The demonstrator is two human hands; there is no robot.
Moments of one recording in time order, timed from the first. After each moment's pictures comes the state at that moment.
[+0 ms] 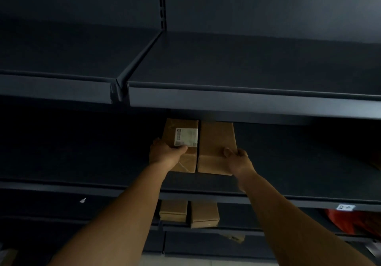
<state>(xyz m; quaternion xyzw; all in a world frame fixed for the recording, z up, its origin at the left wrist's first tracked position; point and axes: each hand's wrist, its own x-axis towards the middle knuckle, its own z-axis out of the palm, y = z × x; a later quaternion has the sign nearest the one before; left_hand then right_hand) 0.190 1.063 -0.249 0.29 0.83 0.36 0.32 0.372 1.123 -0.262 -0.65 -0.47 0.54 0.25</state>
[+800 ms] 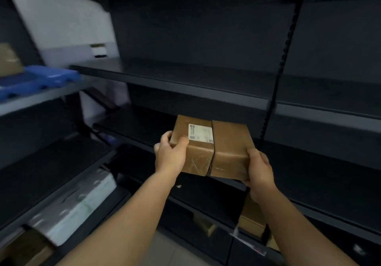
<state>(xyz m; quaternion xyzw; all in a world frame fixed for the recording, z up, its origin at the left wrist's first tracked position) 0.095 0.769 -0.141 0.13 0.76 0.62 0.15 0.233 0.901 -0.174 -0.46 -0.49 0.65 0.34</state>
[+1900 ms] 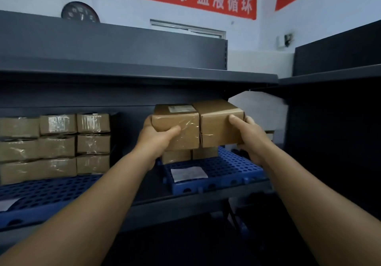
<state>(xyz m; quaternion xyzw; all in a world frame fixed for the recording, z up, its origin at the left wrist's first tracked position) -0.178 0.438 0.091 0.02 0.73 0.64 -0.24 -0.198 0.662 0.096 0.09 -0.72 0.67 0.14</state>
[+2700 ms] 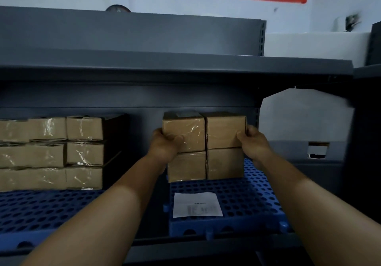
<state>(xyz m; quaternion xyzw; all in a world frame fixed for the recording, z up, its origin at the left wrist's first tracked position) -0.334 0.425 0.070 -0.09 0.74 0.61 -0.27 -0.390 0.644 0.079 0.11 -0.77 0.62 0.14</state>
